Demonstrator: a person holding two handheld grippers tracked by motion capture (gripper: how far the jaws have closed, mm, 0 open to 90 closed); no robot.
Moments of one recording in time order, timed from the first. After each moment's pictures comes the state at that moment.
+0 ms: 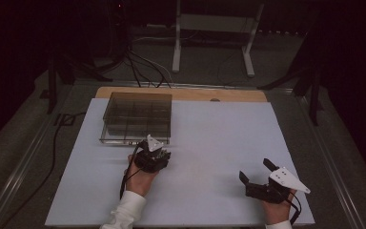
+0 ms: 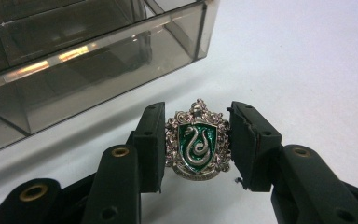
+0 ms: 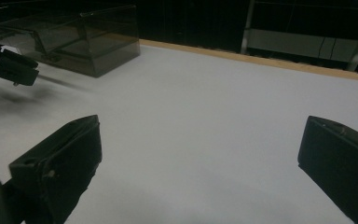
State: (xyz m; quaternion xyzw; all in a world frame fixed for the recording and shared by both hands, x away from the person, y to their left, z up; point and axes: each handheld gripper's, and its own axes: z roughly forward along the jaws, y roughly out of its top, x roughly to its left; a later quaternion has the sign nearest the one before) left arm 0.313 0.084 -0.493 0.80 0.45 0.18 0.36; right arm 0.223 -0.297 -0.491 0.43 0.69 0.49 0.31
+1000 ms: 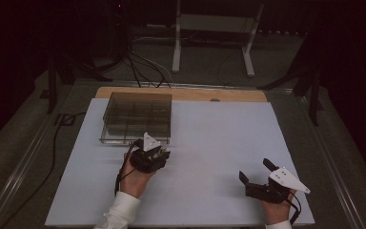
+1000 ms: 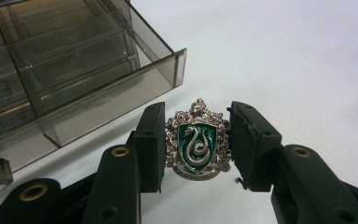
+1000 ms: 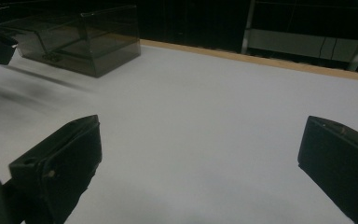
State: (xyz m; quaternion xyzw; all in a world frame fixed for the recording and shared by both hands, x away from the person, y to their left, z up) left arm 0.301 0.093 -0.462 0.80 0.42 0.17 0.39; right arm 0.223 -0.296 -0.491 0.43 0.69 0.50 0.31
